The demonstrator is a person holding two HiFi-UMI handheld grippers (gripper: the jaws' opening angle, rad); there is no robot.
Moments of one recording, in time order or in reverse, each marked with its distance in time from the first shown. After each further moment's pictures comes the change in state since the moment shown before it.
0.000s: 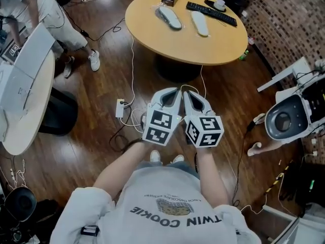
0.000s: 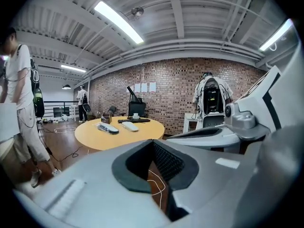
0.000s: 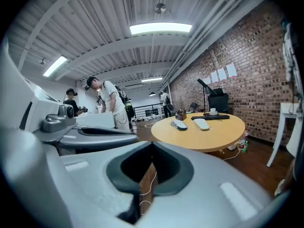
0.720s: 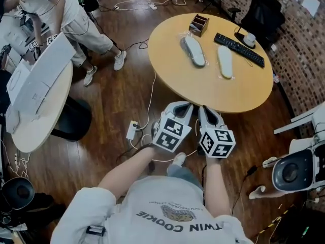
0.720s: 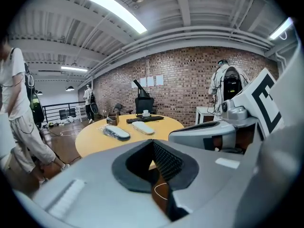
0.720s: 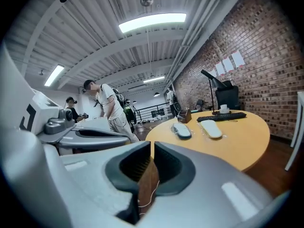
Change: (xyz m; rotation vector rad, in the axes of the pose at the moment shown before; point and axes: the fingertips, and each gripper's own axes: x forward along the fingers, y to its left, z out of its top) left arm 0.144 0.121 0.030 0.037 0.070 0.059; right arm 0.168 -0.092 0.052 0.056 0.000 0.085
